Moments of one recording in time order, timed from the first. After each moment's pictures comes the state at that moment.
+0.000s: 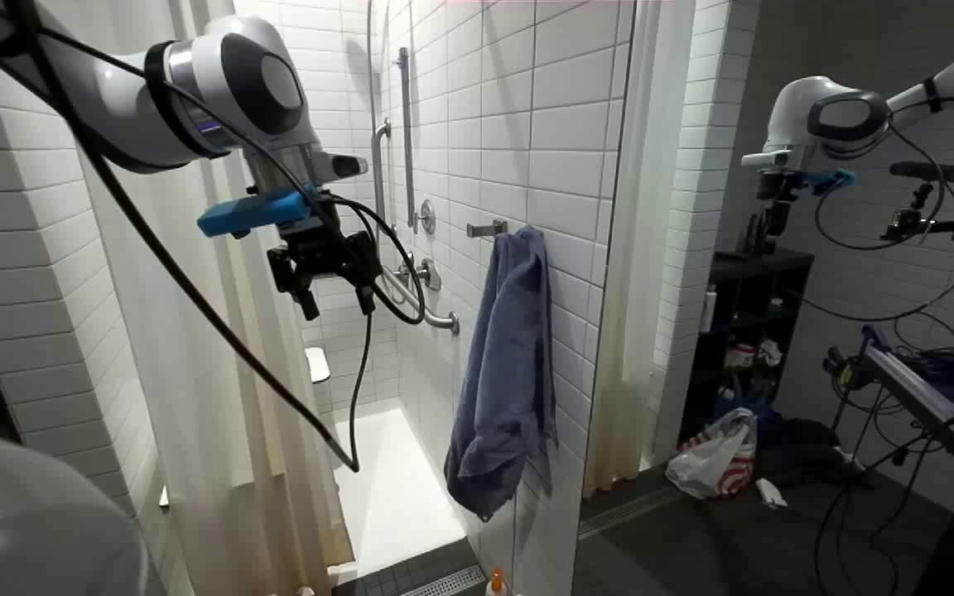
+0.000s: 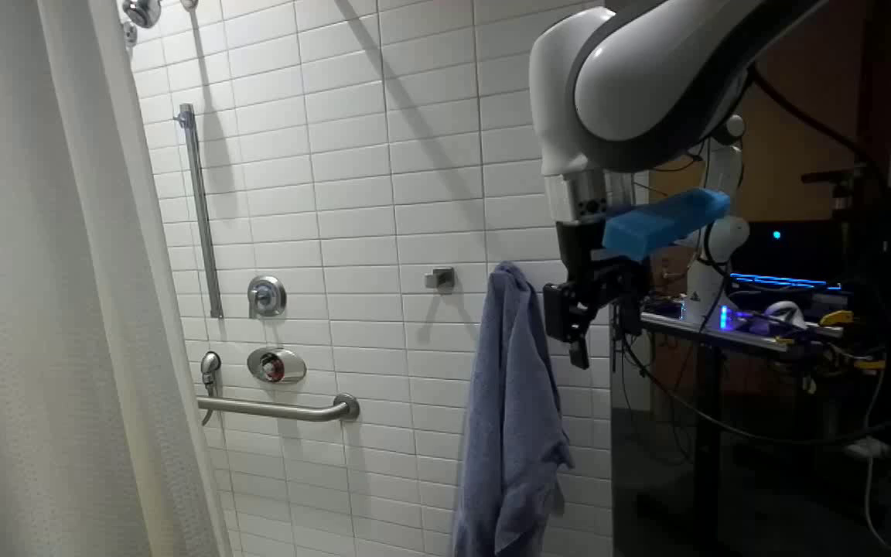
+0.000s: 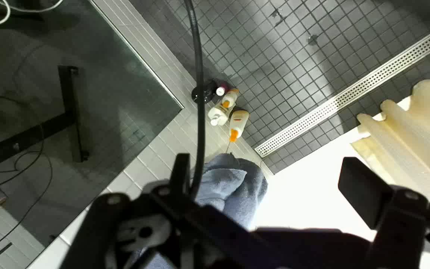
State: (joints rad) arm 0.02 -0.39 0.27 -2.49 -0.15 2.13 0.29
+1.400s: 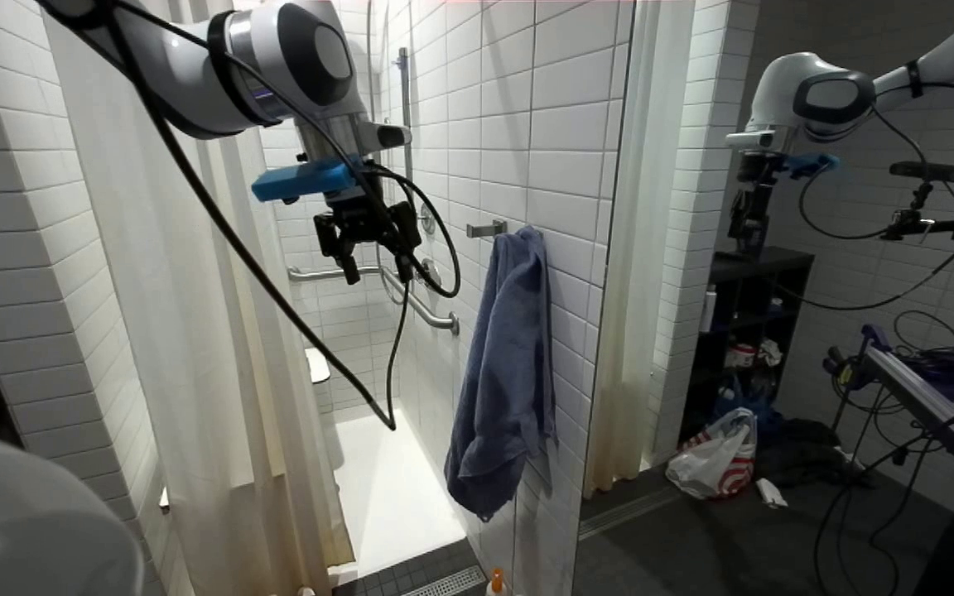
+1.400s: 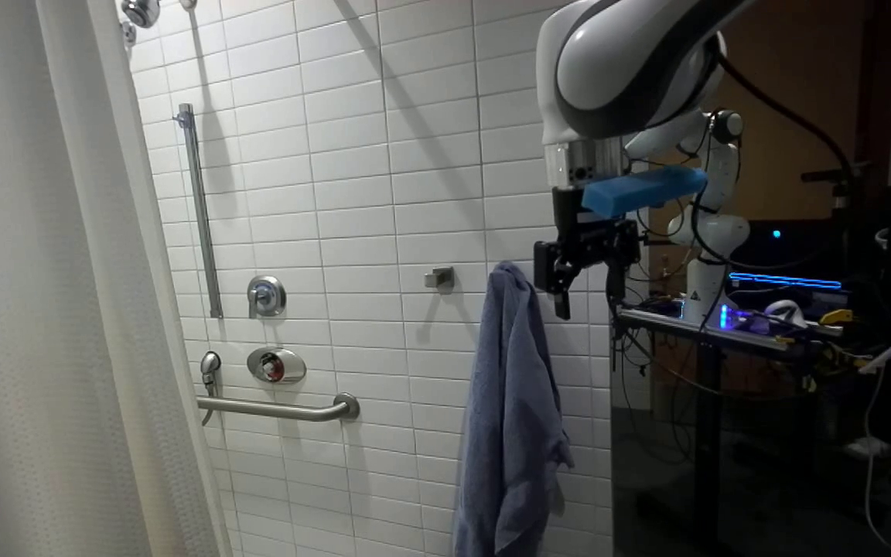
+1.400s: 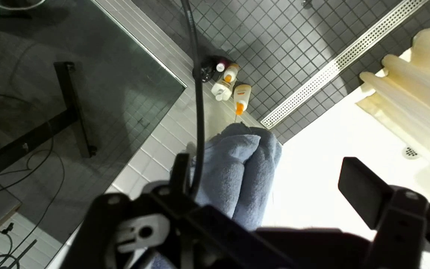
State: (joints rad) arm -0.01 -0.31 0.19 -2.34 -0.16 2.13 0.30
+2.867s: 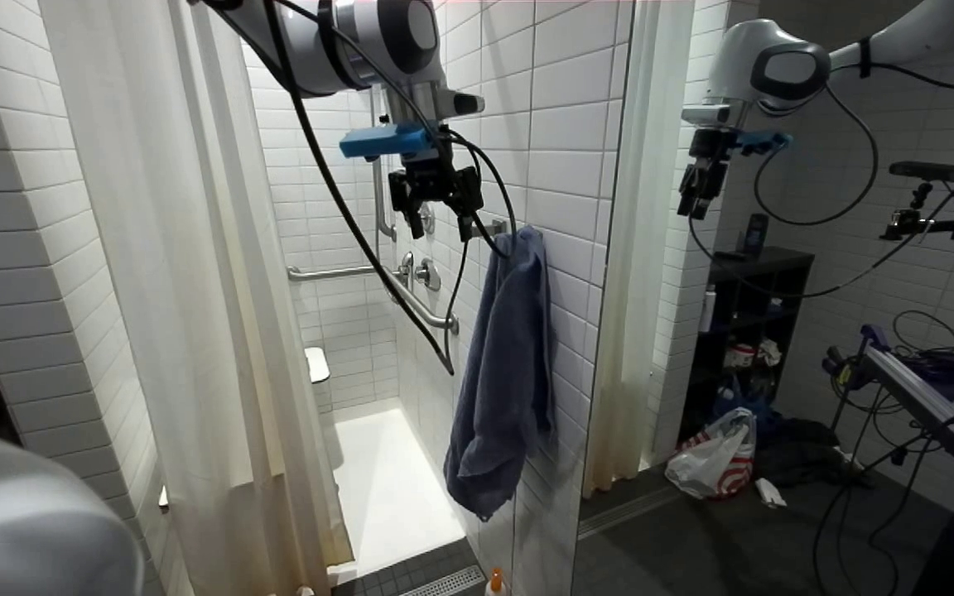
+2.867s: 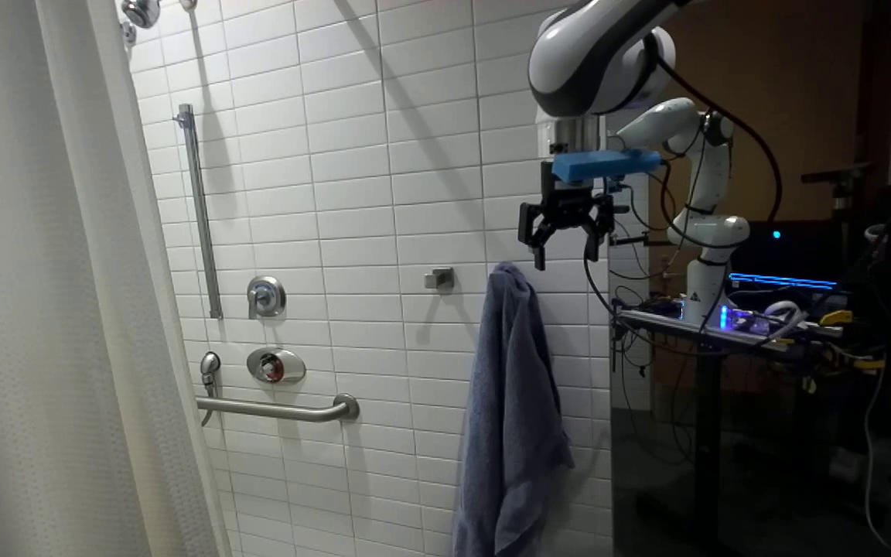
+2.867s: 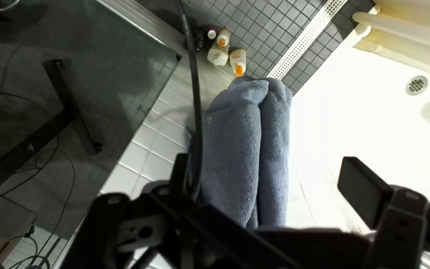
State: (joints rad) arm -0.02 -0.08 0.05 -1.99 -0.12 2.07 0.30
